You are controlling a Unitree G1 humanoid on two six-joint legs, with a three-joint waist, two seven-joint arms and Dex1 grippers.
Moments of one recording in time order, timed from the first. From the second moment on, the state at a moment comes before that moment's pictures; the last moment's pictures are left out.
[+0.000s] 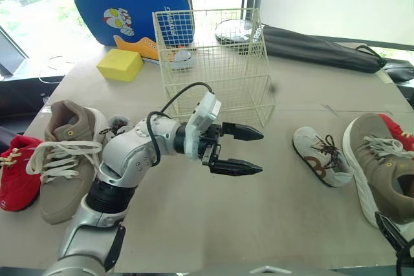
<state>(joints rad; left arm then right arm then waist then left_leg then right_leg) -0.50 0.58 -0.17 -0.34 -0.80 0.72 -1.16 1.00 -0.25 -0.78 -0.97 0.81 0.65 0.31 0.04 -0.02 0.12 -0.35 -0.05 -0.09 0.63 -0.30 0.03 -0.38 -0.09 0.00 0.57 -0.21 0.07</state>
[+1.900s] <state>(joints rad) -0.70 0.51 0.10 -0.08 -1.12 0.93 -0.91 0.47 -1.10 -1.19 -0.61 0.90 0.55 0.85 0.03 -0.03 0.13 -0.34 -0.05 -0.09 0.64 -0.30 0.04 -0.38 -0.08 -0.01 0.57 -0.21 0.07</state>
